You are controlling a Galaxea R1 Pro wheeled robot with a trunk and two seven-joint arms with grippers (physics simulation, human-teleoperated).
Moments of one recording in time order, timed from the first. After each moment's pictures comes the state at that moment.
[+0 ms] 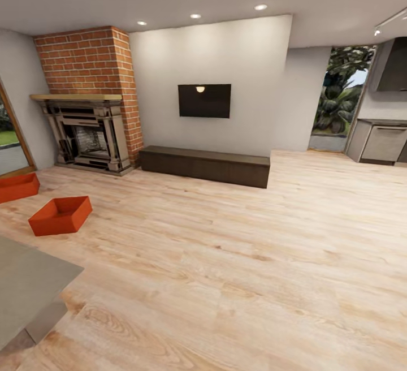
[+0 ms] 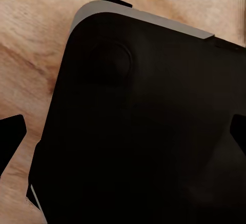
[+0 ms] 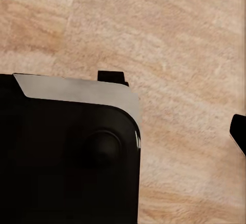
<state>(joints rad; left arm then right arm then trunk) 0.00 -0.01 0.02 -0.06 0.31 -0.05 0.00 -0.11 0.00 0.31 0.02 -0.23 -0.18 -0.10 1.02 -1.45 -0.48</state>
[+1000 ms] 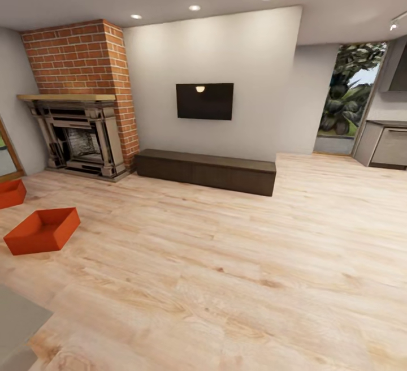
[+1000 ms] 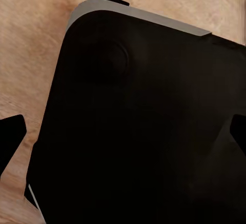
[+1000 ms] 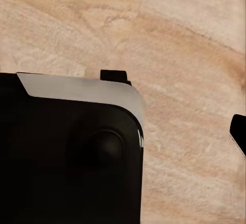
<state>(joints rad) 0.00 -0.02 0.02 -0.06 0.31 -0.05 0.00 -0.11 0.00 0.31 0.02 -0.23 -0.17 -0.09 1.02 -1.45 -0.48</state>
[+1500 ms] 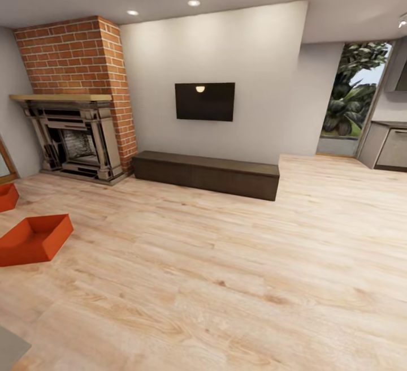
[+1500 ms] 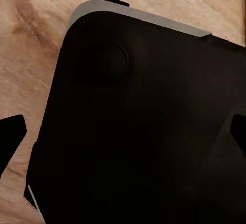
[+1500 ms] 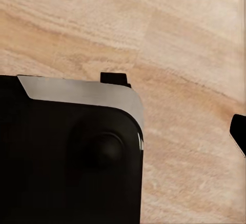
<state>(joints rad) 0.00 -0.02 0.02 -0.06 0.31 -0.05 0.00 -0.11 0.00 0.31 0.02 -0.23 -0.18 -0.09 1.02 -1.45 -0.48</state>
